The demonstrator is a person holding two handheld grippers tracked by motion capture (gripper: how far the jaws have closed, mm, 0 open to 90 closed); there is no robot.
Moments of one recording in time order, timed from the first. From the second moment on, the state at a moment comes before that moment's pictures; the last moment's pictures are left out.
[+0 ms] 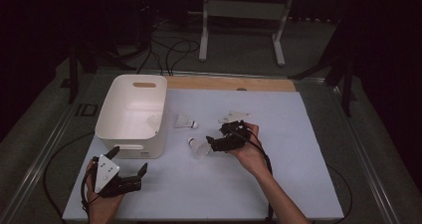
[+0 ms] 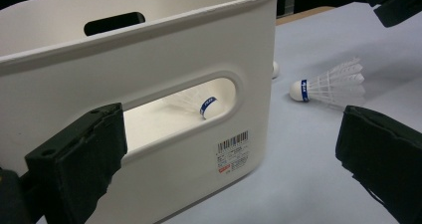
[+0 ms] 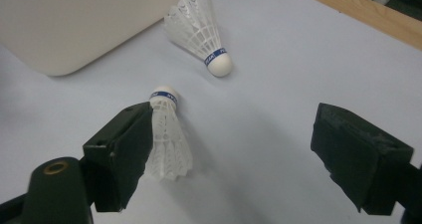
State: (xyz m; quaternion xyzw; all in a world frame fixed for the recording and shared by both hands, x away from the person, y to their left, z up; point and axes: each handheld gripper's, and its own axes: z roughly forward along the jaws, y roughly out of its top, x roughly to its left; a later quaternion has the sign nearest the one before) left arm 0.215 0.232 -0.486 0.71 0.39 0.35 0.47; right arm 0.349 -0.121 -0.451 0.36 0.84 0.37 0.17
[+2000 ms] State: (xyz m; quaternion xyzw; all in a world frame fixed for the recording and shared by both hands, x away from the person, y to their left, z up) left arm 0.215 0.232 -0.486 0.71 0.39 0.35 0.47; right arm 0.352 -0.079 -0.494 0.28 0.90 0.30 0.18
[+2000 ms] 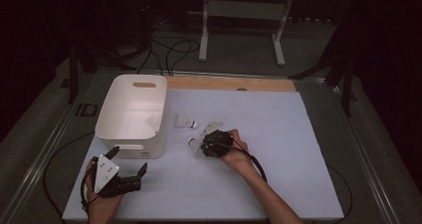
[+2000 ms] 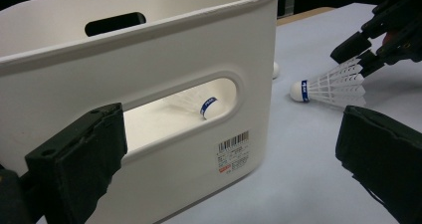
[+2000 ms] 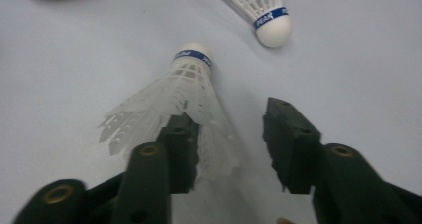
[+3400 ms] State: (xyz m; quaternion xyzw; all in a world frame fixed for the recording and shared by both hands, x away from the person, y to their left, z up) left arm 0.215 0.232 -0.486 0.71 0.39 0.35 0.47; right arm 0.344 -0.063 -0.477 0.26 0.90 0.31 0.18
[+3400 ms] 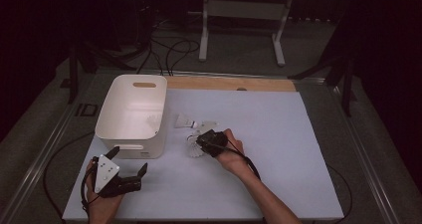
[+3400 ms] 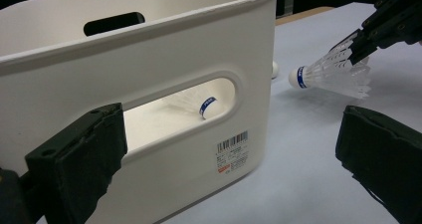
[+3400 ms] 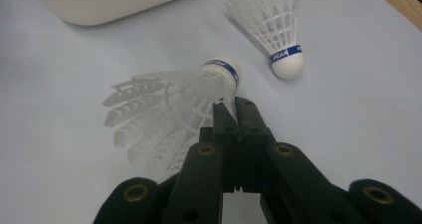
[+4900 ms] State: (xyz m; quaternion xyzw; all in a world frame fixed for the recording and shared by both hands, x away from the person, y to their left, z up) left arm 0.215 0.232 -0.486 0.71 0.39 0.35 0.47; right arm 0.340 -0.058 -0.447 0.28 0.88 0.34 0.17
